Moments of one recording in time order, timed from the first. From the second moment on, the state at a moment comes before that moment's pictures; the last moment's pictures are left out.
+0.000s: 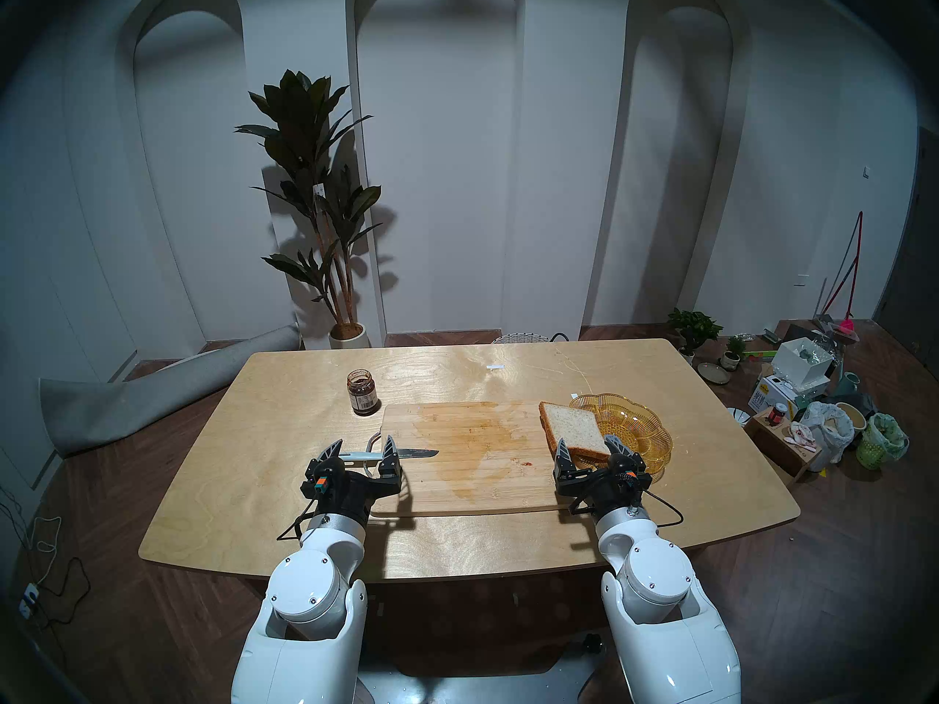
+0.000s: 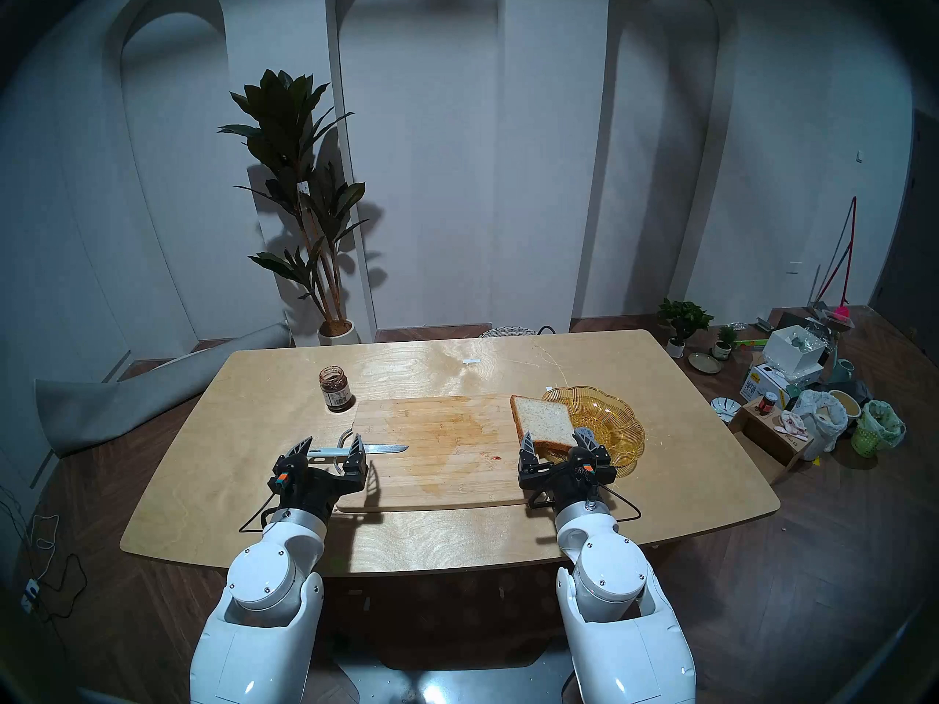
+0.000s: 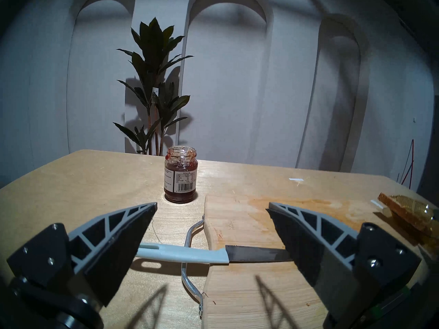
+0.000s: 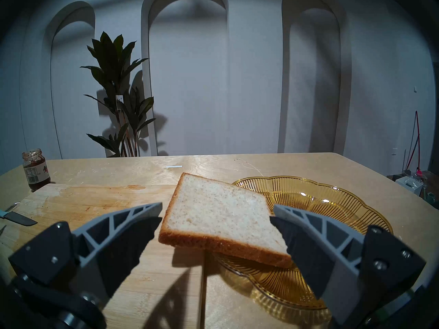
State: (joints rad) left arm 1.95 -1.59 -1.58 -1.83 -0.13 -0.04 -0.01; right arm -1.88 -1.55 1.53 -1.75 0.03 -0.03 0.00
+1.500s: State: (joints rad) left arm 1.98 -1.65 -1.66 -1.97 -0.86 0.10 0.10; right arm -1.88 -1.54 1.53 -1.75 0.03 -0.03 0.00
